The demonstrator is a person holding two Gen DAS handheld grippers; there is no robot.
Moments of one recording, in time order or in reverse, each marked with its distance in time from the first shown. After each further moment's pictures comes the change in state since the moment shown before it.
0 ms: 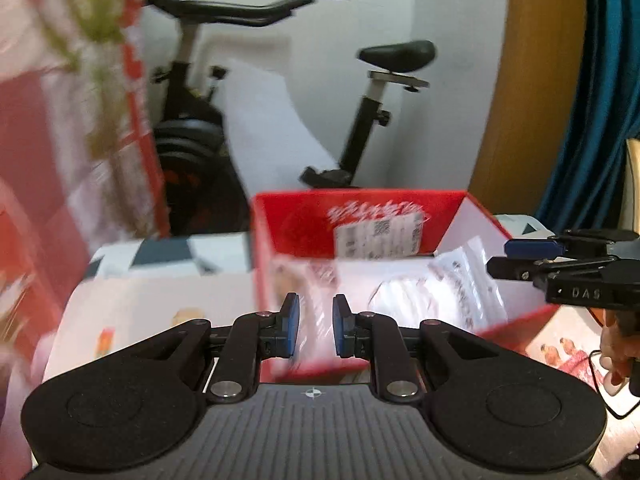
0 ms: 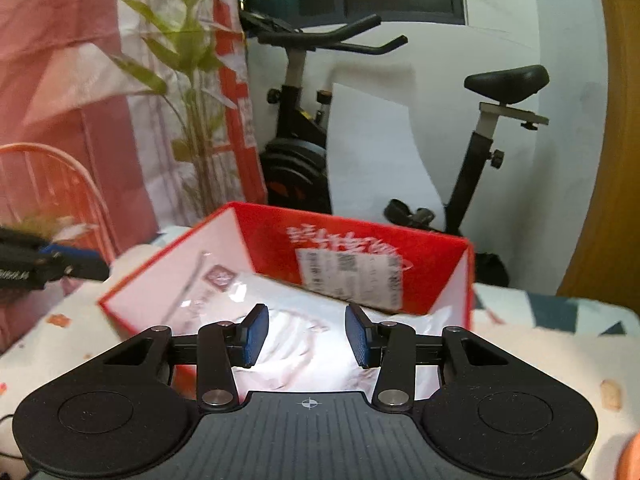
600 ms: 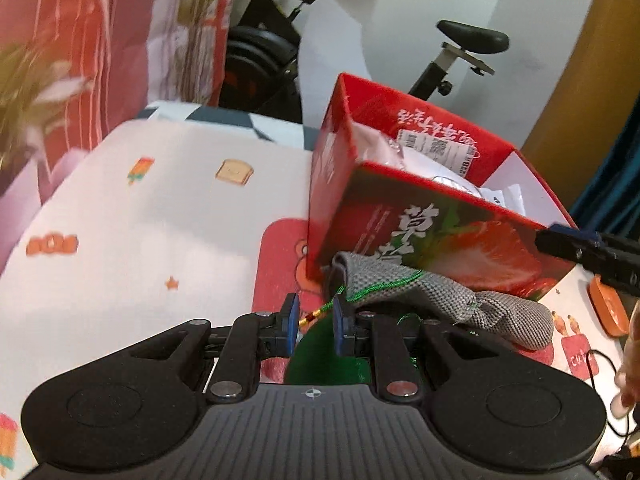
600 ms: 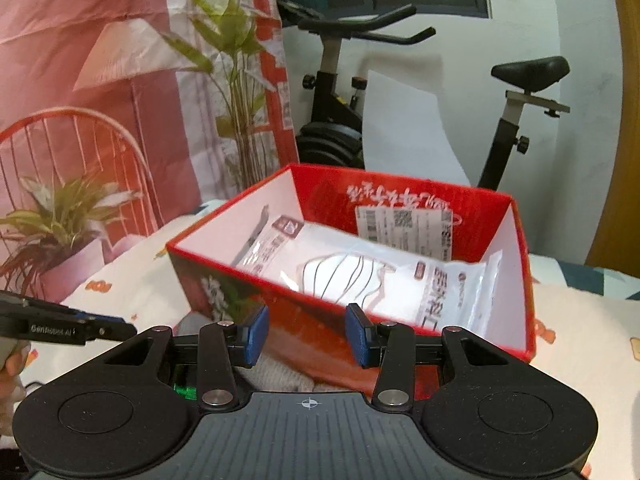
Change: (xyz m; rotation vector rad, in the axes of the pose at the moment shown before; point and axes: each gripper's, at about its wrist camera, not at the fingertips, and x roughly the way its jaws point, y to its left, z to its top) left arm -0.005 0.040 -0.105 -0.293 0.113 0.024; right arm -0.020 0.050 -0.049 -0.021 0.033 0.052
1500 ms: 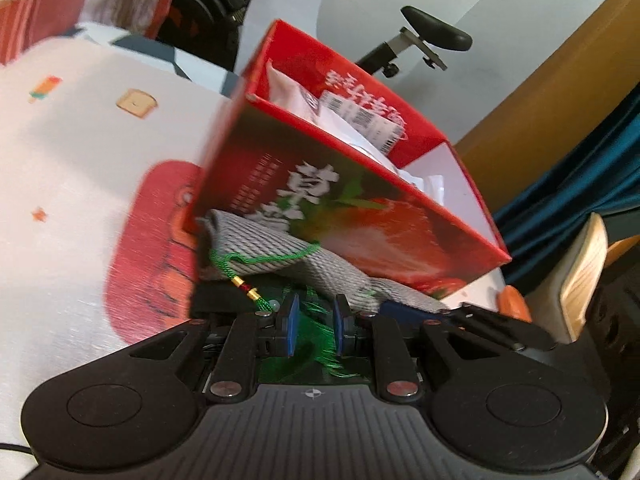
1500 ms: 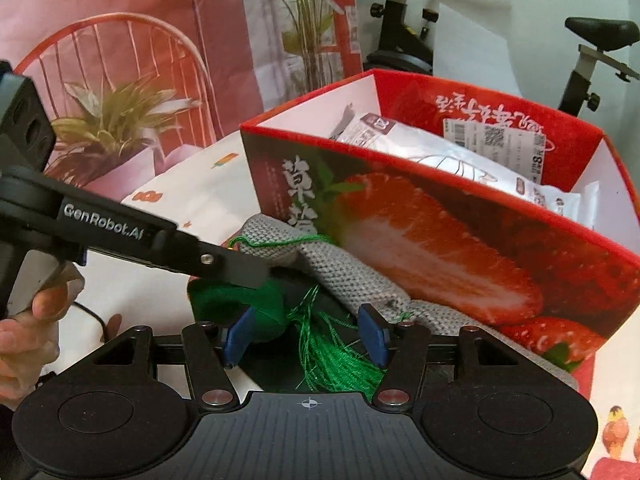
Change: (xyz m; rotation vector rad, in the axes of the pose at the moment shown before) left arm 0.037 -0.032 -0.010 -0.159 0.108 -0.305; right arm 0.034 0.038 -0.043 -0.077 0.202 0.158
